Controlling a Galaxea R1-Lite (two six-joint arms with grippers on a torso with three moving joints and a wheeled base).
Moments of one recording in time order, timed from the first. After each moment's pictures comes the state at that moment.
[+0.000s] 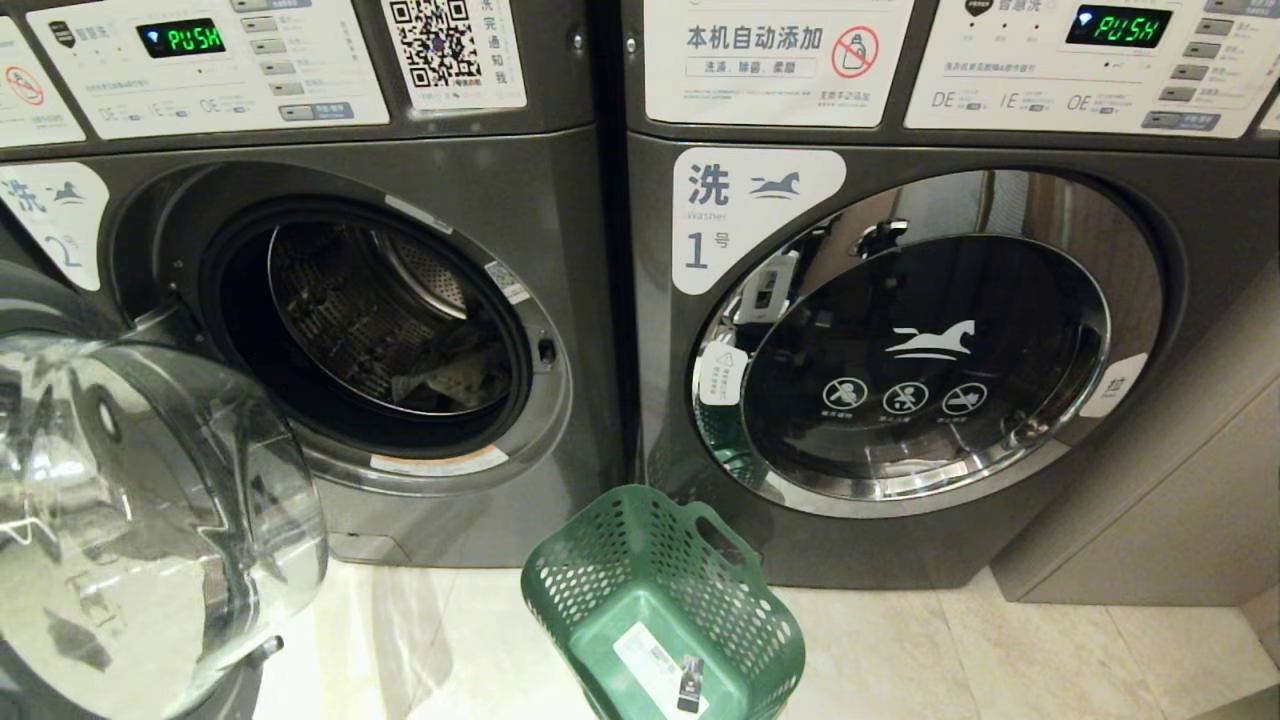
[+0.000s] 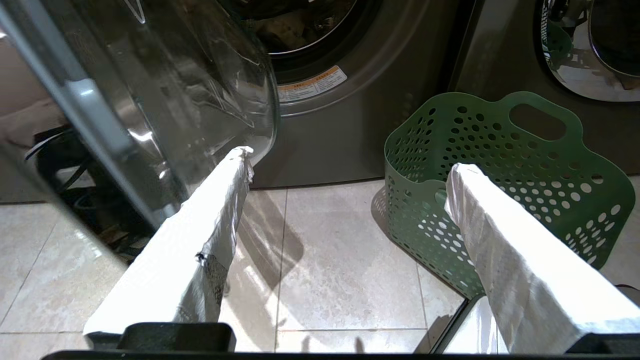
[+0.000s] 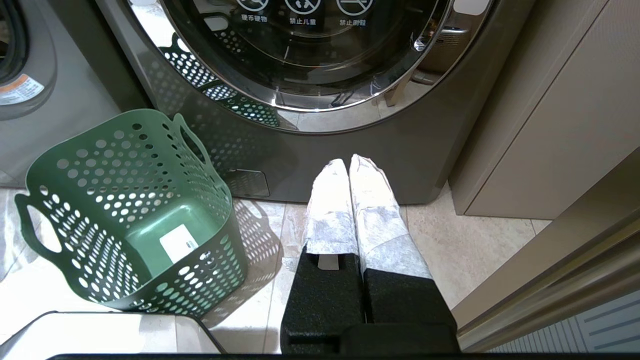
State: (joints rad) left arm 0.00 0.00 0.00 0.02 -0.03 0.10; right arm 0.01 0.00 0.00 0.00 -0.01 0.02
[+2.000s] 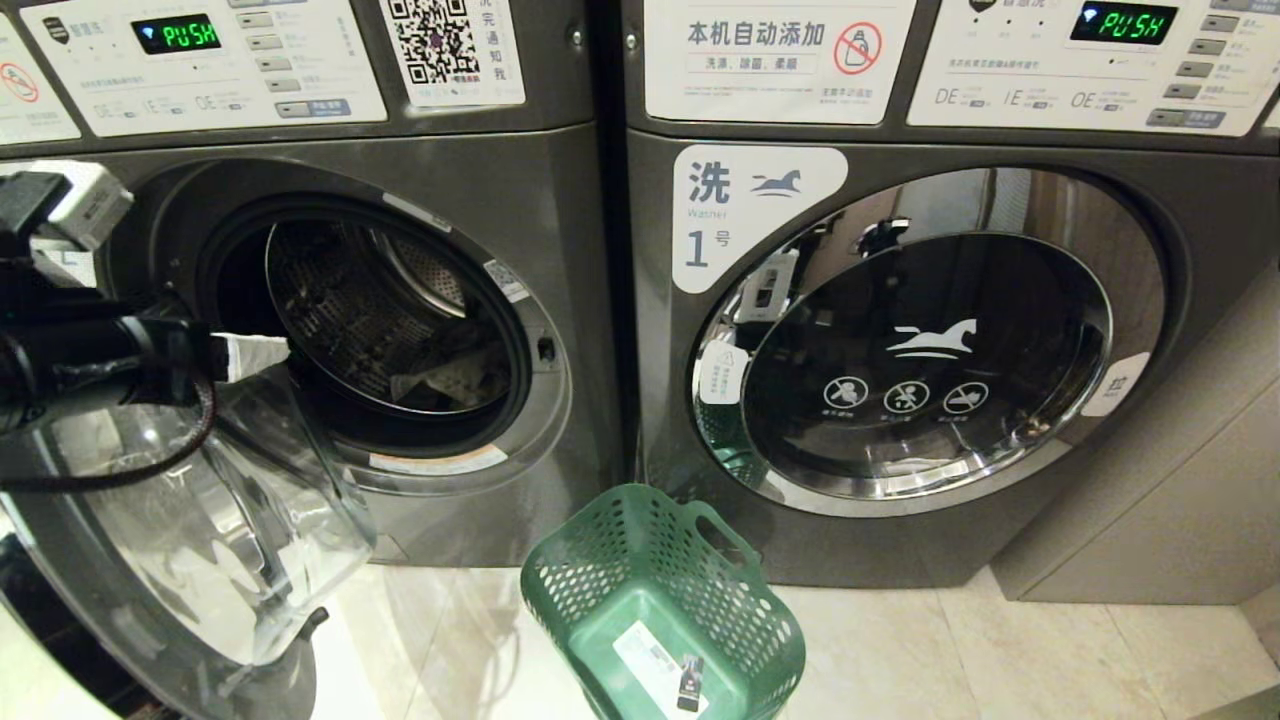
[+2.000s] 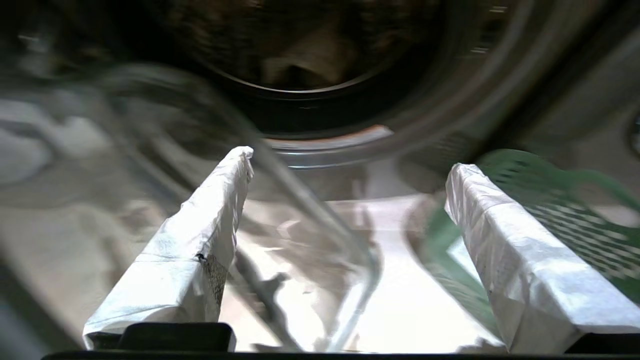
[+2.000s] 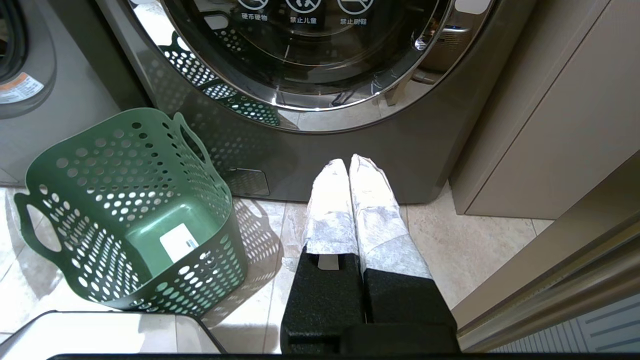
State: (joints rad) left arm -0.03 1.36 -1.02 -0.05 0.06 0.17; right arm 0.01 0.00 0.00 0.00 -0.01 0.02
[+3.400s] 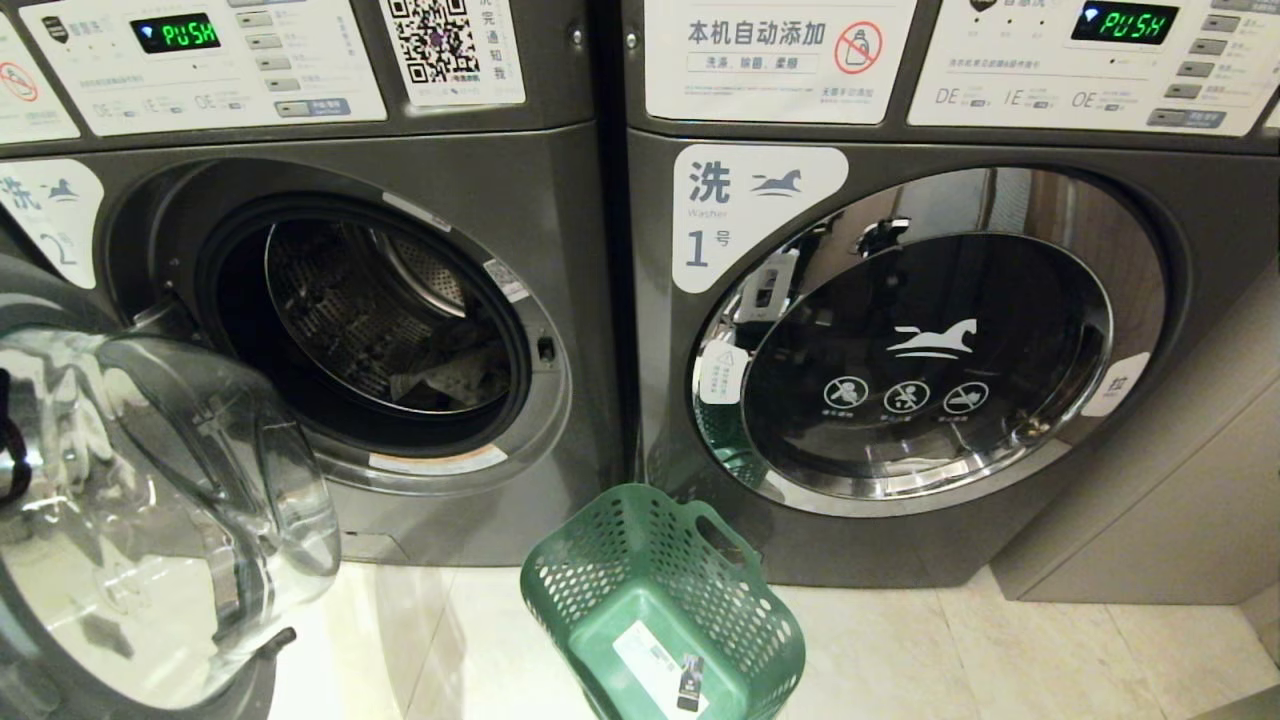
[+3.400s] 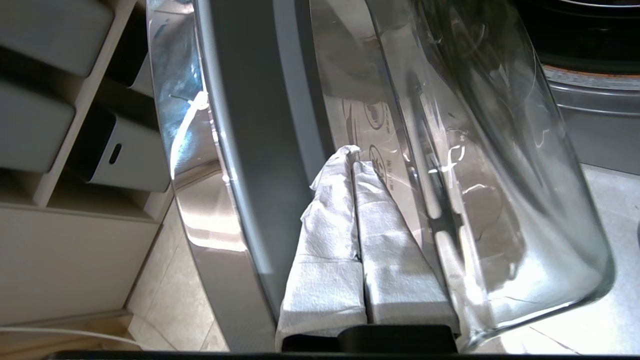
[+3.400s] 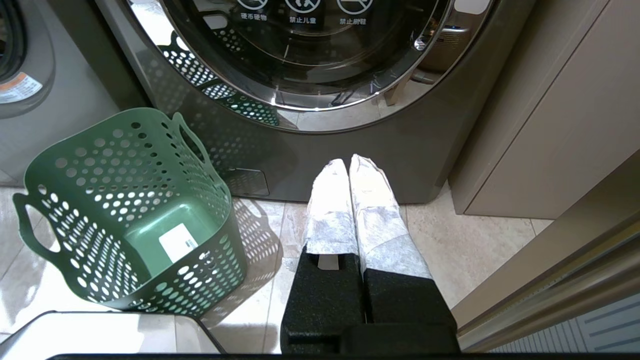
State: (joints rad) left arm 0.19 1.25 -1.03 0.15 0.46 0.28; right arm 0.01 0.00 0.00 0.00 -0.01 0.02
